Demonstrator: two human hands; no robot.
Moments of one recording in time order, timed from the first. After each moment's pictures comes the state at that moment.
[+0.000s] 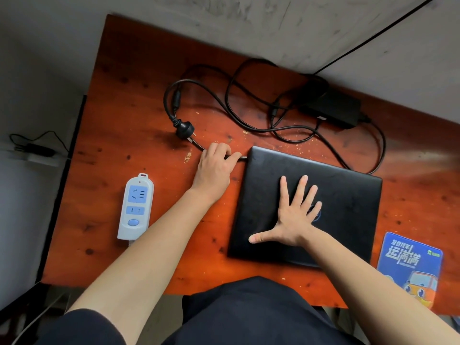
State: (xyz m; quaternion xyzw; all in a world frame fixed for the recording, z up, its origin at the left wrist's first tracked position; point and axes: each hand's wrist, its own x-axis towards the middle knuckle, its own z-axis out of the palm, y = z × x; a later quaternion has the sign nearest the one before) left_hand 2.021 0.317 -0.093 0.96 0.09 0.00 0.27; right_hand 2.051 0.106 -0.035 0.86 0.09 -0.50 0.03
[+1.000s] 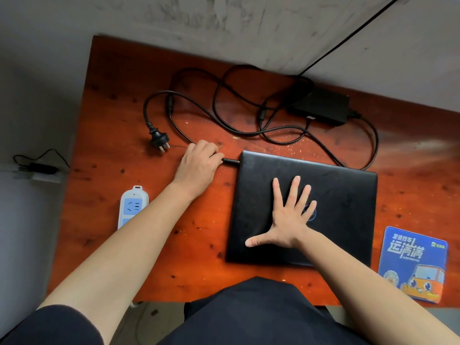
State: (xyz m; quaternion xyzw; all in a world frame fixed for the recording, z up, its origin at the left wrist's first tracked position) left_hand 2.037 0.351 -0.089 0.98 -0.01 0.02 0.21; right_hand 2.053 0.099 -0.042 0.87 0.11 -0.48 0.02
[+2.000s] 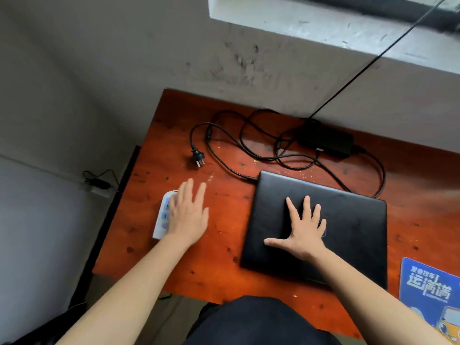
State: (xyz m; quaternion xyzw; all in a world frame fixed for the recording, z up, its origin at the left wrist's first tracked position) left_hand 1.908 0.348 -0.051 0.96 0.24 -0.10 0.14; right_hand 2.038 0.074 -0.039 0.92 0.15 -0.36 -0.03
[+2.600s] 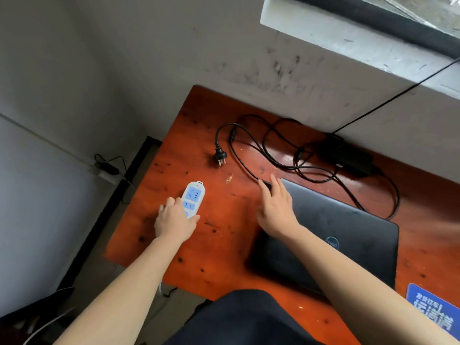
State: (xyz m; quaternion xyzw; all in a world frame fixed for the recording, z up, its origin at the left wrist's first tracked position) left_hand 1.862 0.388 -0.057 0.85 0.46 -0.17 0.21; right_hand 2.038 0.197 -0.029 0.91 0.35 -0.22 -0.03
